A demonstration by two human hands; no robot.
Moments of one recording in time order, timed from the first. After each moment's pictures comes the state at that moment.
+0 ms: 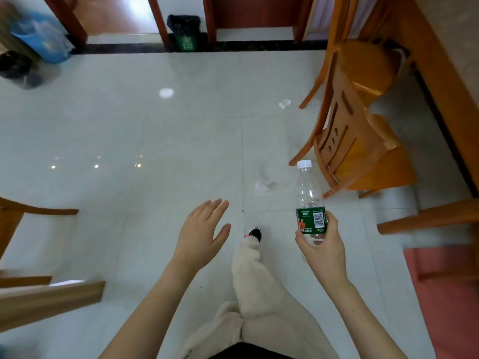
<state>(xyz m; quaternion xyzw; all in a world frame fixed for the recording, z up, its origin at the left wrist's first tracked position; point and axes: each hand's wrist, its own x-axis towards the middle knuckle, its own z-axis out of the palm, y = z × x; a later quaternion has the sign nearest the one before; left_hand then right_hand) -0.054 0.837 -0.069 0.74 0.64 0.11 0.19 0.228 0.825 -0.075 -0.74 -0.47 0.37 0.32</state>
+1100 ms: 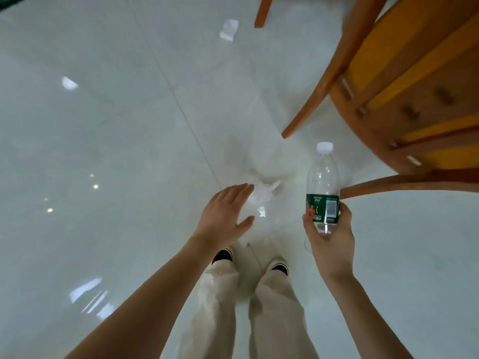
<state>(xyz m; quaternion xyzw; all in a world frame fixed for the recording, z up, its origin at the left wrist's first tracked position) 0.008 1.290 -0.512 0.88 0.39 -0.03 0.28 0.203 1.156 -0.501 -0.86 -0.22 0.31 0.35</state>
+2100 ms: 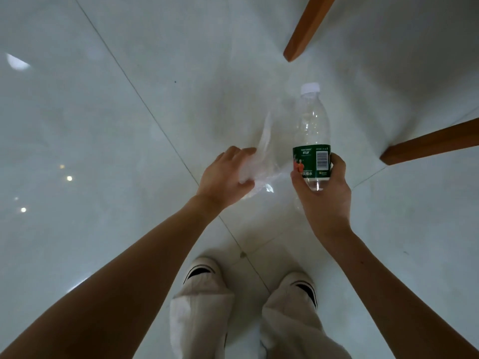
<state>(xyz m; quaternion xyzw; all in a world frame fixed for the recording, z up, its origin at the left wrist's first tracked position) 0.059 1.314 -0.857 0.85 0.40 -0.01 0.34 0.215 1.185 -0.816 -0.86 -0.21 0.31 0.34</state>
